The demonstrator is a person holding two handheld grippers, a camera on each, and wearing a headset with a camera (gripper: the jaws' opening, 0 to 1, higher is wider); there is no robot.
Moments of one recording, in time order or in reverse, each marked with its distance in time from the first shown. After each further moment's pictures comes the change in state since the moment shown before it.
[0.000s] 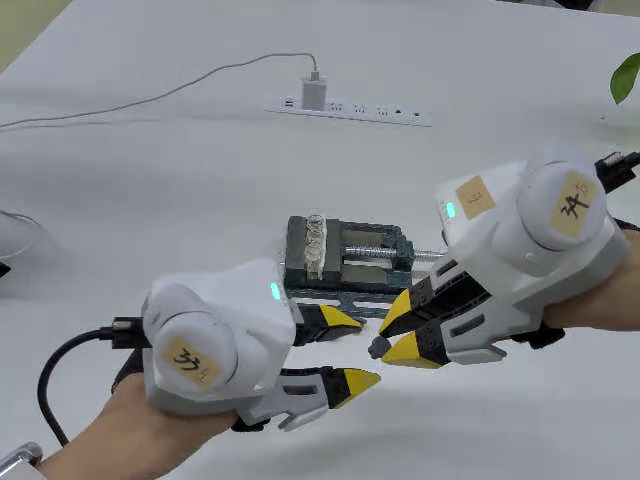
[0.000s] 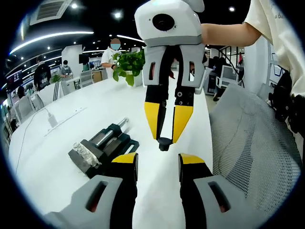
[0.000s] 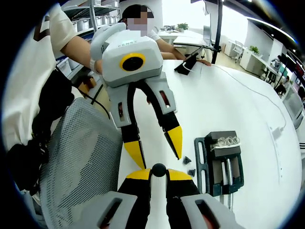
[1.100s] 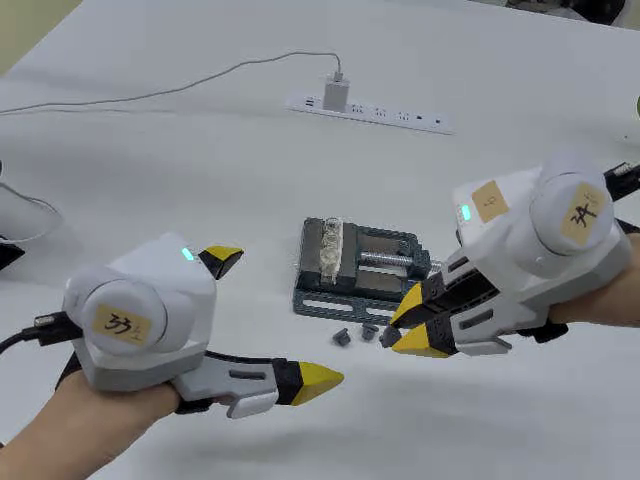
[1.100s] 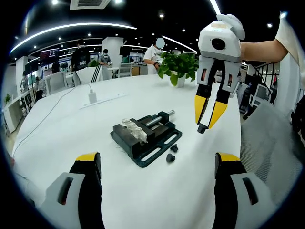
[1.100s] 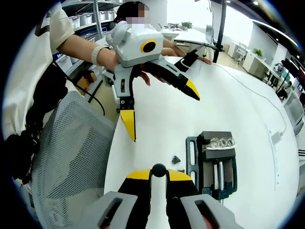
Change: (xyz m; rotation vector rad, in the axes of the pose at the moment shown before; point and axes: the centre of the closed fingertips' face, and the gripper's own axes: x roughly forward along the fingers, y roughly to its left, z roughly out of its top) left arm -0.042 0.072 -0.029 -0.206 -0.038 0.286; right arm 0.008 -0.027 -0.002 -0.050 0.028 0.000
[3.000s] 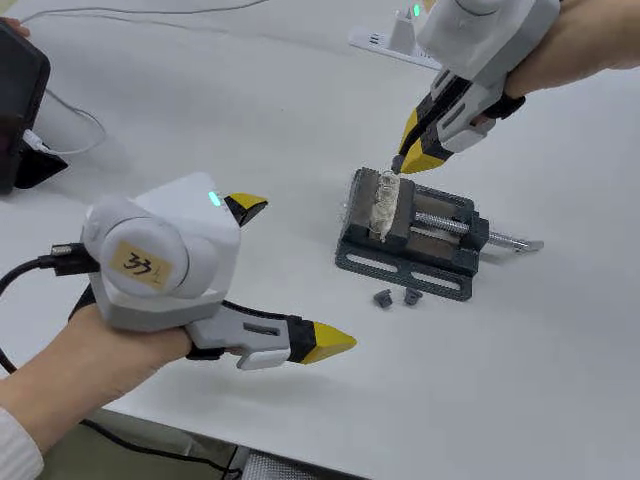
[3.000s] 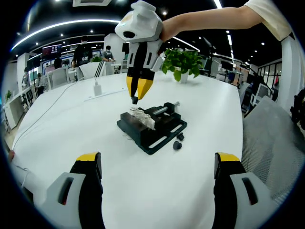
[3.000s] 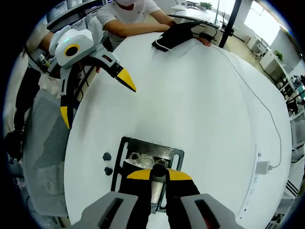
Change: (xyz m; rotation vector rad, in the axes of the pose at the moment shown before) left arm -0.012 0.014 -0.022 -0.020 0.026 0.014; right arm 0.026 -0.142 0.033 -0.162 0.274 0.049
